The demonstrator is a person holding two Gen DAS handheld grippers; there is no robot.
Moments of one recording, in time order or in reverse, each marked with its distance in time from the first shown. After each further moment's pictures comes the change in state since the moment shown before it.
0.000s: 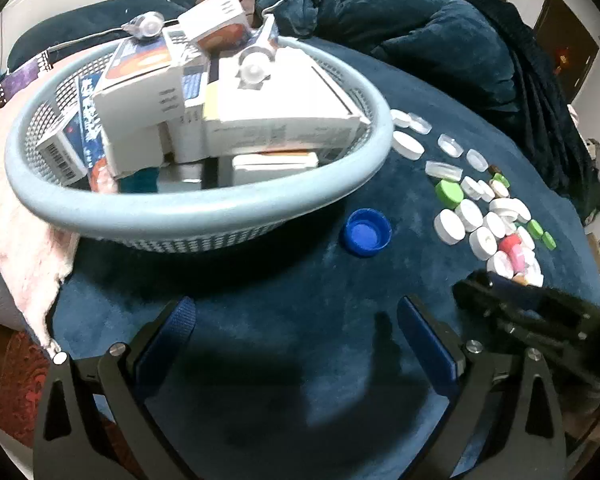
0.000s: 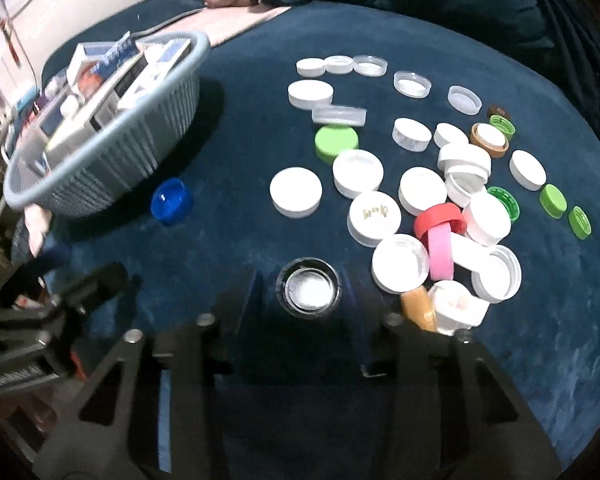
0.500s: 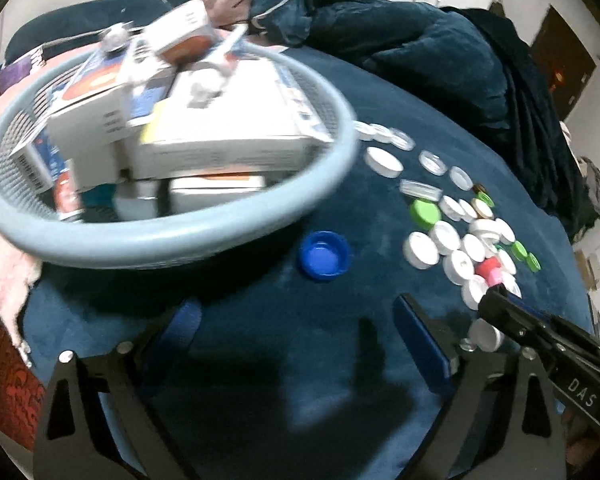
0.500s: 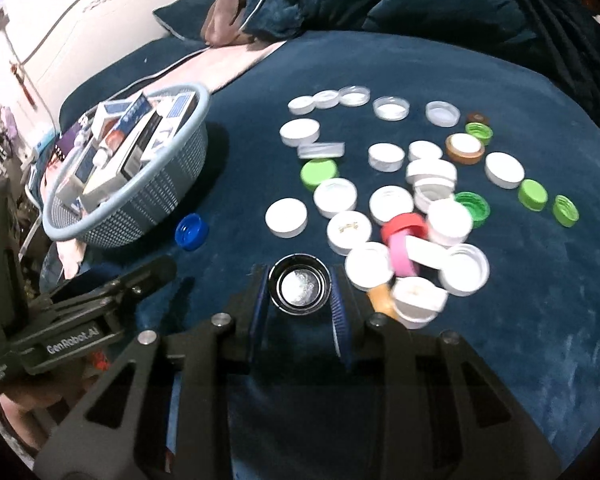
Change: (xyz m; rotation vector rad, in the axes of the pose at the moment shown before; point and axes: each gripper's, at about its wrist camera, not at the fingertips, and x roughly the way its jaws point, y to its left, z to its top) left arm 0.006 -0.024 0.006 -0.025 -0.031 -0.044; right arm -0.044 -0.027 -0.003 0.126 -0.119 0.096
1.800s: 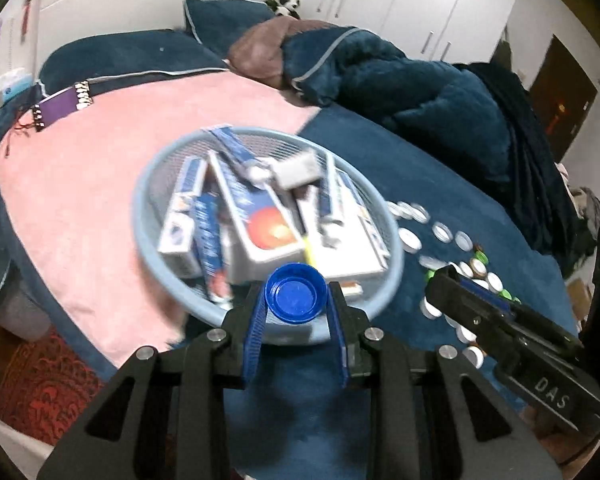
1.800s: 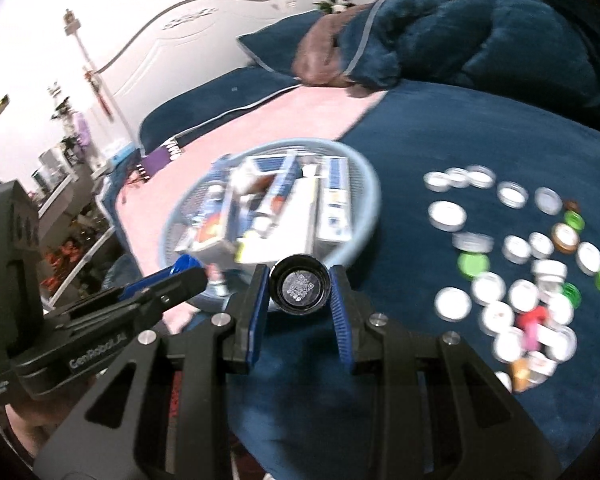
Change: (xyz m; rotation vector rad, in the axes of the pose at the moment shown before) left arm -0.104 0.079 0.051 -0.052 -0.119 0.031; right arm -0.008 0.122 0.048 -0.124 -0.106 0.261
